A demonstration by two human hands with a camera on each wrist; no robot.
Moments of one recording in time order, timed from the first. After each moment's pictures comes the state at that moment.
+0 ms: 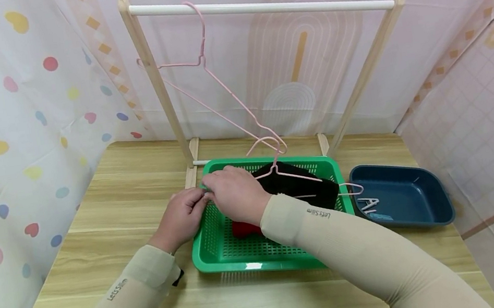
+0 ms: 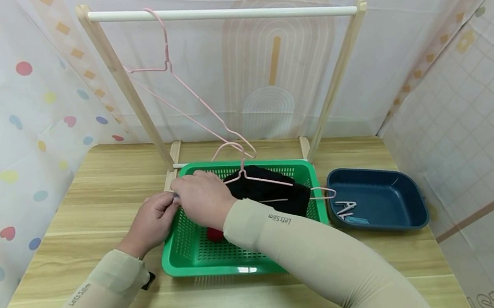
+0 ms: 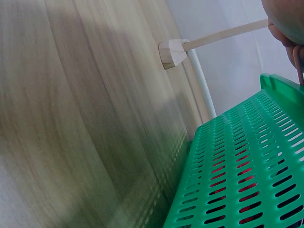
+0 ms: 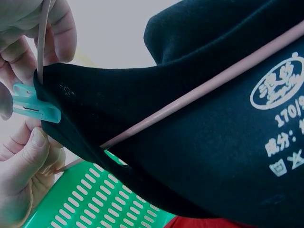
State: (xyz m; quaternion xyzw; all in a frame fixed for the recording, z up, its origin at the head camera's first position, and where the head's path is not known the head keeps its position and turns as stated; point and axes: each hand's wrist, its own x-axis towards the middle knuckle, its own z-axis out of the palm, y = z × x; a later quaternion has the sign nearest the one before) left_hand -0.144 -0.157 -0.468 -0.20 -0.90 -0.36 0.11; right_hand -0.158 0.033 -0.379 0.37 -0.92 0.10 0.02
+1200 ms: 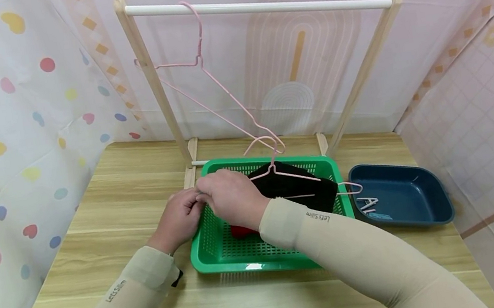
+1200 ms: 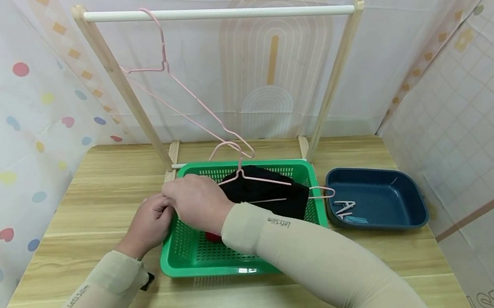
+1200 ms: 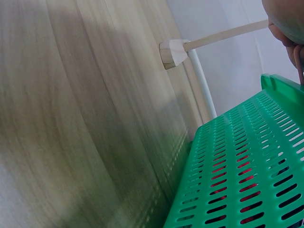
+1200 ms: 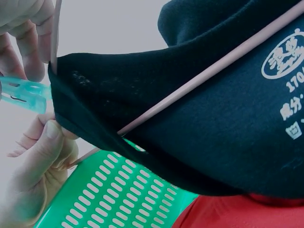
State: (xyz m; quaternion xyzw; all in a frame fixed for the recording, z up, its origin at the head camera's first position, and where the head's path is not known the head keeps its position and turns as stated) left_hand -0.142 -0.158 -0.469 -0.18 -0.91 -0.37 0.11; right_hand -0.151 0.035 -0.376 0.41 -0.89 0.18 0.05
